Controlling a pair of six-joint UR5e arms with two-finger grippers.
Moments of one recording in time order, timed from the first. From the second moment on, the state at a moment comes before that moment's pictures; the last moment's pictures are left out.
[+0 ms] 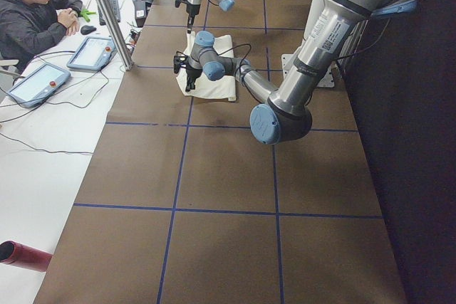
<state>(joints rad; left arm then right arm) -0.74 -2.15 -1.51 -1.93 -1.76 -1.26 0.85 -0.93 1.32 -1.10 1.97 1.05</state>
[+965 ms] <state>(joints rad) -0.76 -2.04 -1.66 -1.92 -1.73 -1.23 0.75 -1.13 1.62 -1.15 2.03 1.06</state>
